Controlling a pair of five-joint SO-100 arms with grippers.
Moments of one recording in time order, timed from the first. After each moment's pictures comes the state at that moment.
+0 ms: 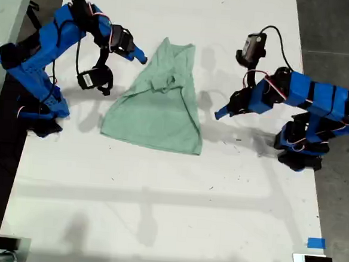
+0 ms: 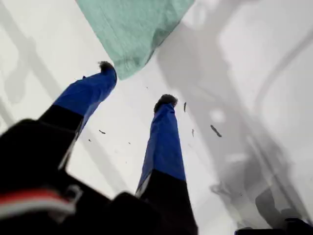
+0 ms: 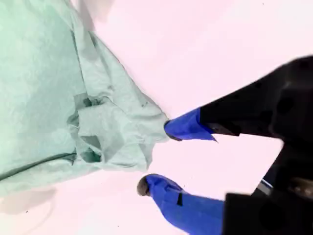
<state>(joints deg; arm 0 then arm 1) -32.8 99.0 74.5 90.4 43.9 10.5 124.0 113.1 75.6 -30.5</state>
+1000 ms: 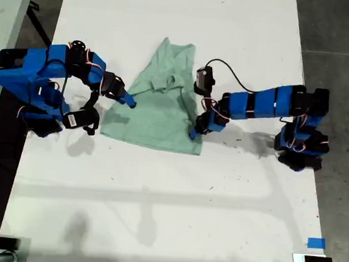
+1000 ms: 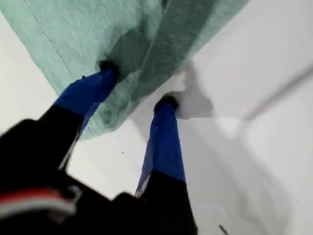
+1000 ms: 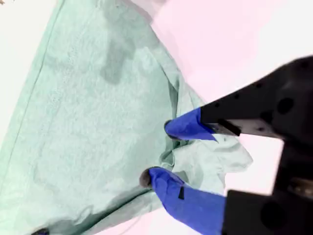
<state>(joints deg) -13.6 115.0 108.8 75.9 28.5 6.3 82.7 107.5 48.5 -32.2</state>
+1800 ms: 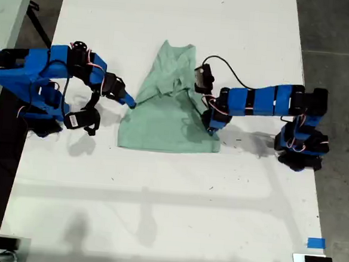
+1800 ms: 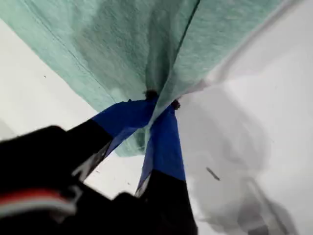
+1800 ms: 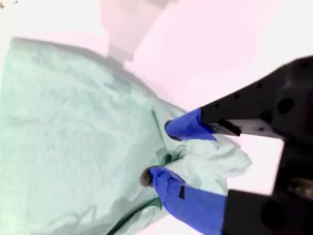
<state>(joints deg) -13.6 113.9 108.8 75.9 28.5 6.4 82.0 99.1 68.0 -33.4</state>
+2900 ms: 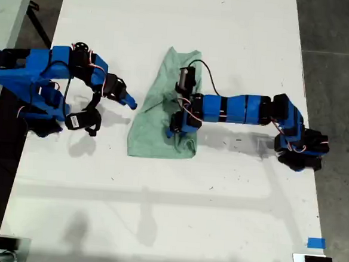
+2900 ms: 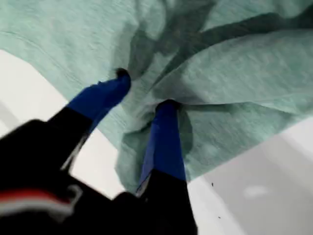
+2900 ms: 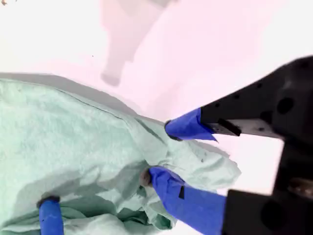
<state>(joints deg) -13.4 112.9 108.8 74.9 28.5 1.6 52.5 54.8 68.2 -14.9</state>
